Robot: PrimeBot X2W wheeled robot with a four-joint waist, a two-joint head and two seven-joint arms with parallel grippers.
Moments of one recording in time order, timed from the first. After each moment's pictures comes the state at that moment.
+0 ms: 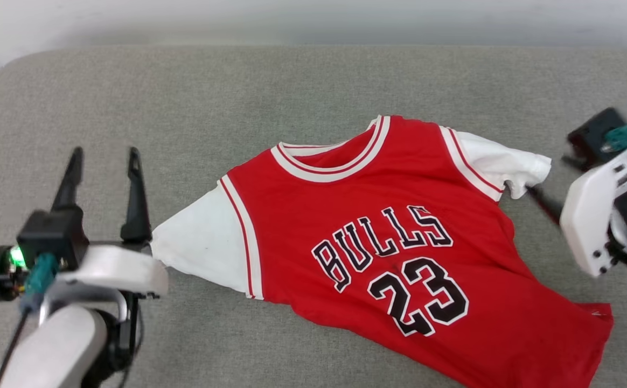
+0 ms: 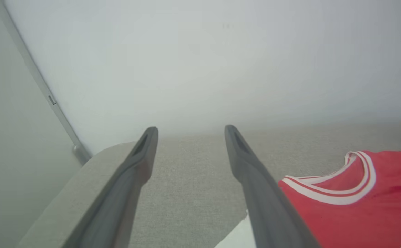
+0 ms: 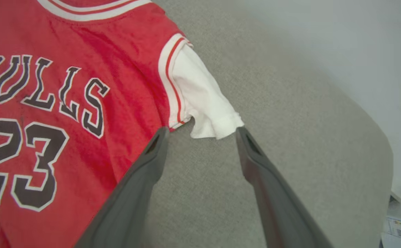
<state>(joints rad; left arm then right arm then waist) -0.41 0.74 -0.64 -0.11 -0.72 0.60 -0.26 -0.61 -0.72 0.54 0.06 0.51 0.13 0.60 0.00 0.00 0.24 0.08</state>
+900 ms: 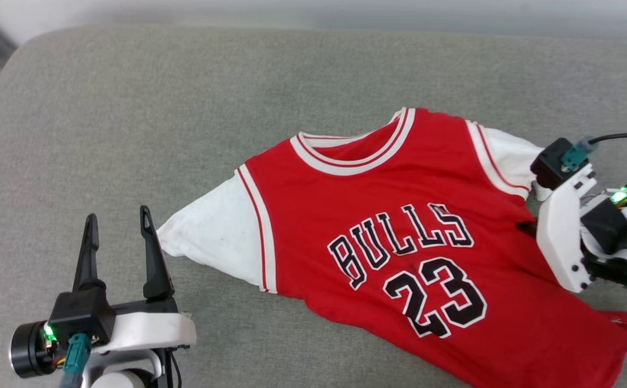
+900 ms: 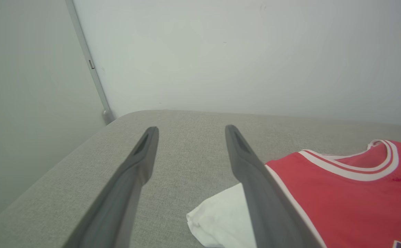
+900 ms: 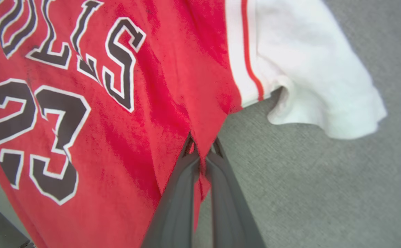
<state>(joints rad) -0.05 0.25 -0.19 -0.13 -0.26 0.38 -0.26 -0.77 -0.72 0.88 0.30 0.84 0.13 0.67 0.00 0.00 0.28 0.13</state>
